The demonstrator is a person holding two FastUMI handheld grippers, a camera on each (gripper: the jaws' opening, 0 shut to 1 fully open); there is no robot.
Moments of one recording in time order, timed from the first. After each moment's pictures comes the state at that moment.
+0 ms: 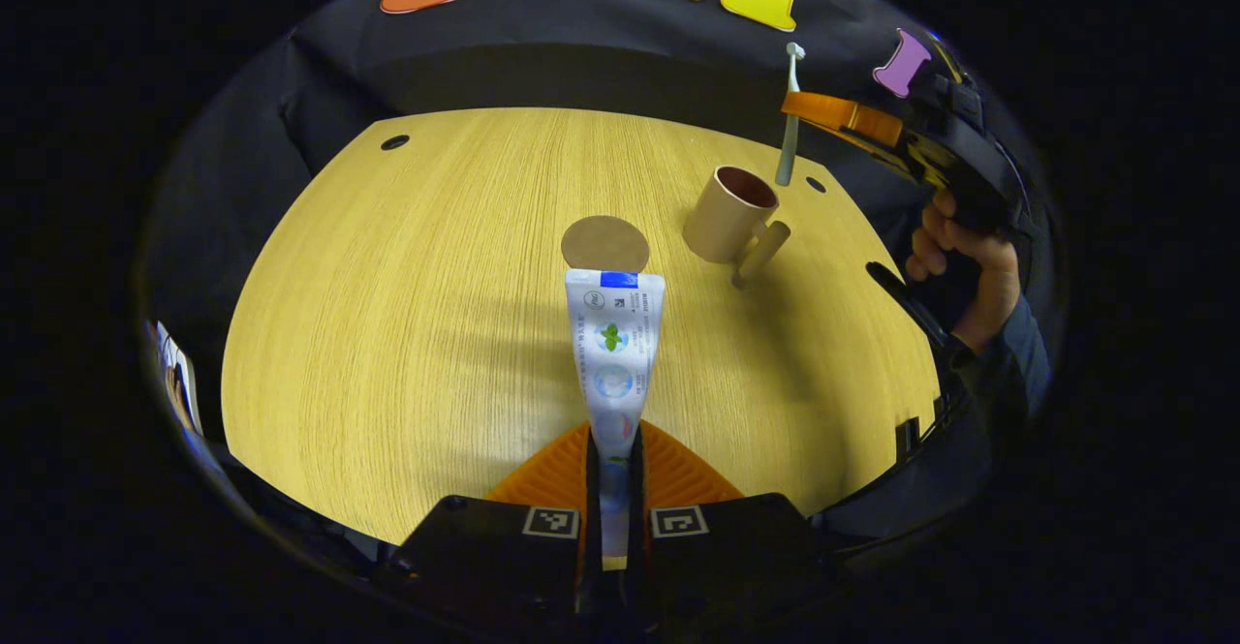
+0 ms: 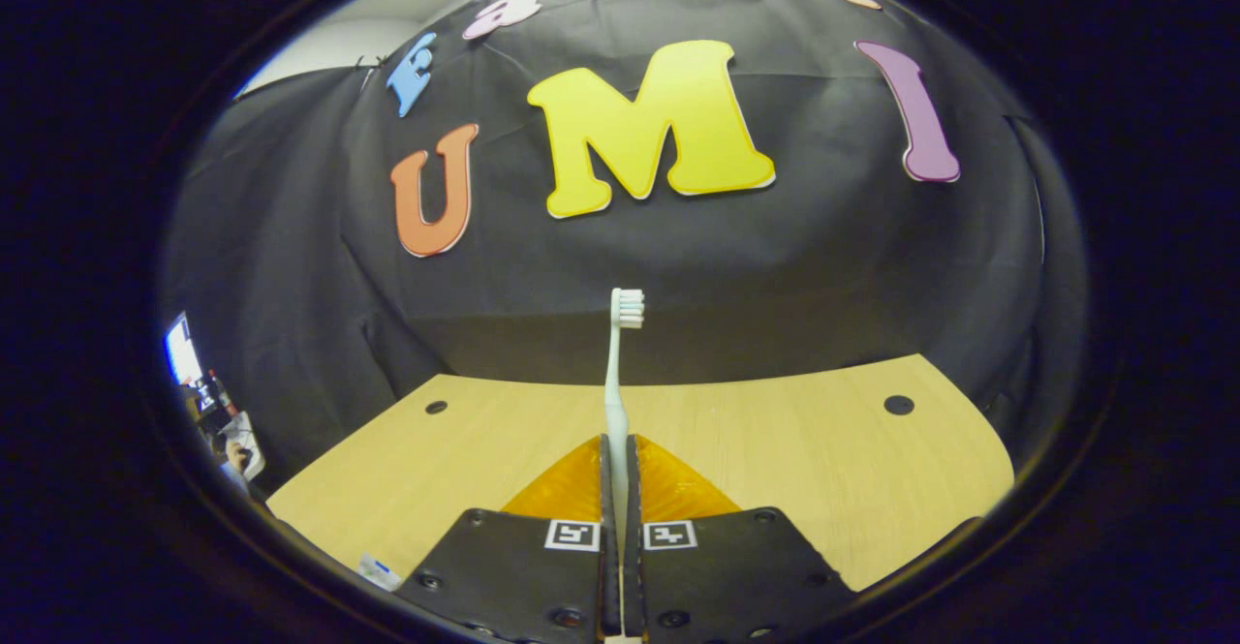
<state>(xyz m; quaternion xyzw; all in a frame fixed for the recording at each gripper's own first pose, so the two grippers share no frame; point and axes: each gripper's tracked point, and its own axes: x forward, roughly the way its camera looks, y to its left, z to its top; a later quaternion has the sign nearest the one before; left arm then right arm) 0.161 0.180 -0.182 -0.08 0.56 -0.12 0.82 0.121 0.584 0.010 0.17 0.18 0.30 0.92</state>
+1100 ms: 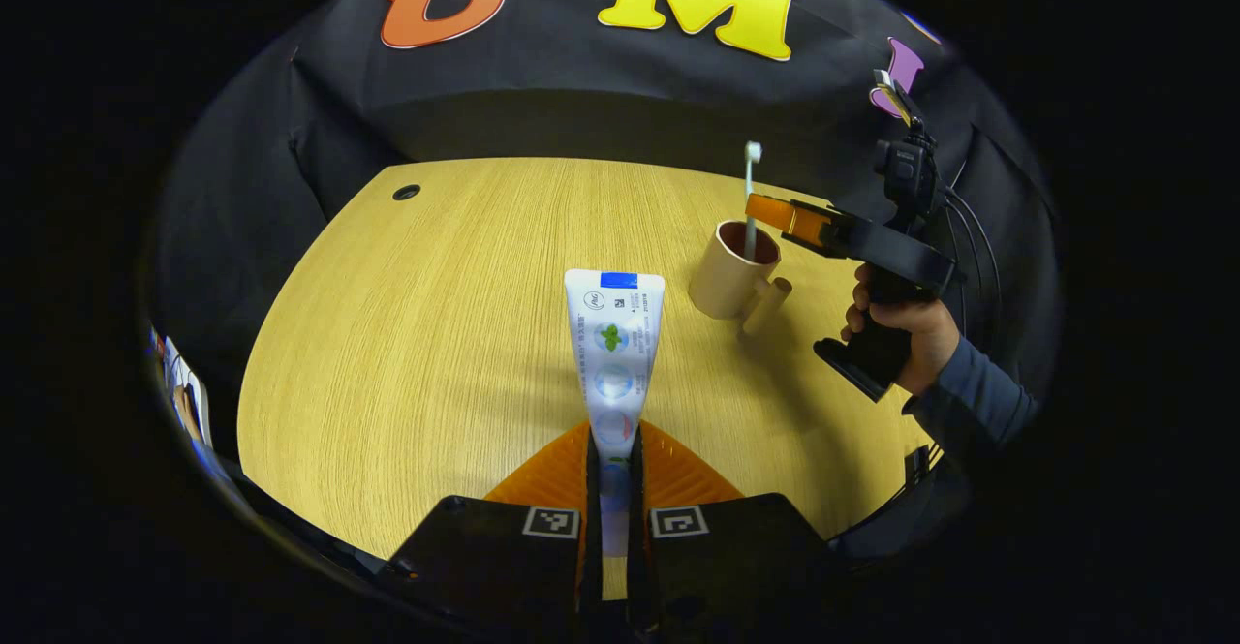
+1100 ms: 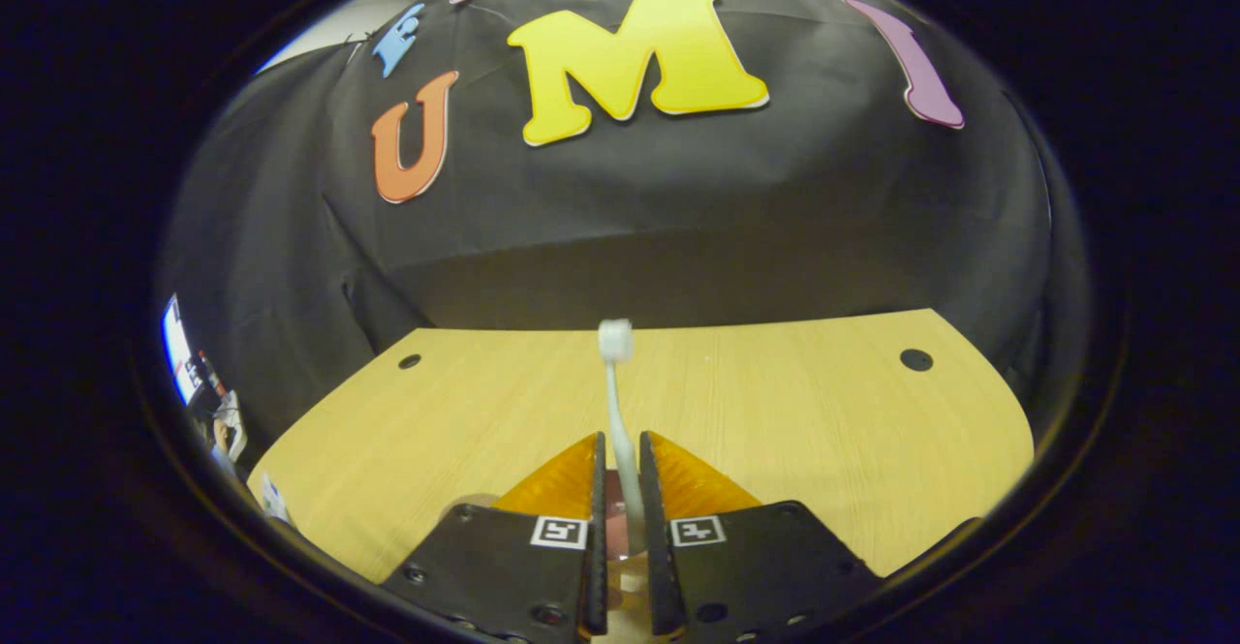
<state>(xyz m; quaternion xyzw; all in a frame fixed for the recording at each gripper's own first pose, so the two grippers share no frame) 0.214 0.175 -0.136 -0.07 0.50 -0.10 0.86 0.126 0.594 -0.073 0.14 0.25 0.30 0.91</state>
